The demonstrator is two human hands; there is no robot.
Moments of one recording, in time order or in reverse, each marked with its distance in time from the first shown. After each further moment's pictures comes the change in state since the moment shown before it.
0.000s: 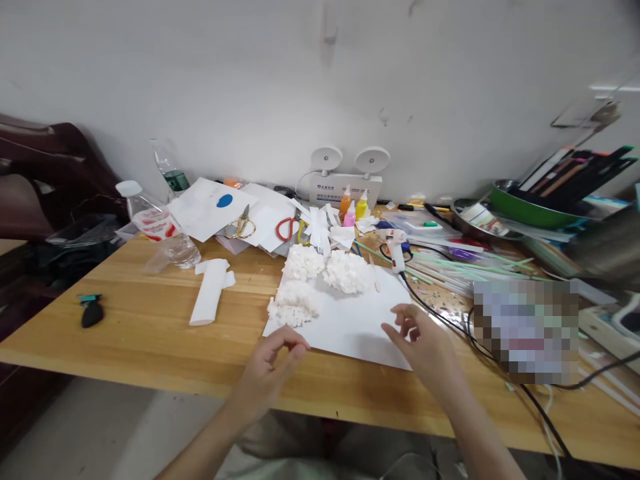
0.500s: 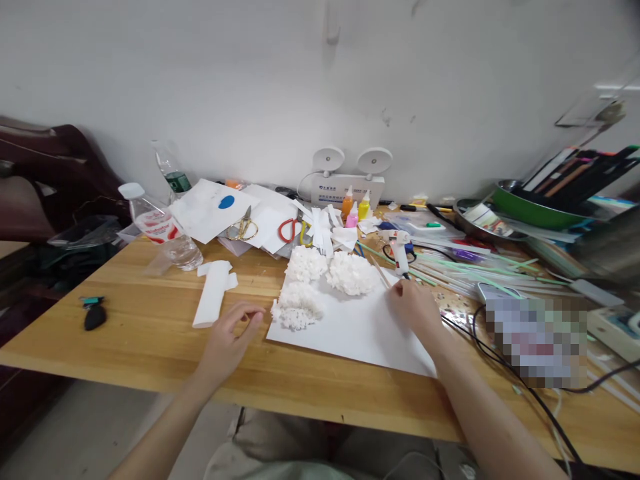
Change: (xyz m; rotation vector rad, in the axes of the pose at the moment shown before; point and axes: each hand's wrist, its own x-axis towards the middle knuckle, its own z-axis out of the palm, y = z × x) left_hand 0.022 -0.029 -0.065 0.486 0.236 0.106; right_hand 0.076 0.016 0.015 -0.478 -0.068 0.158
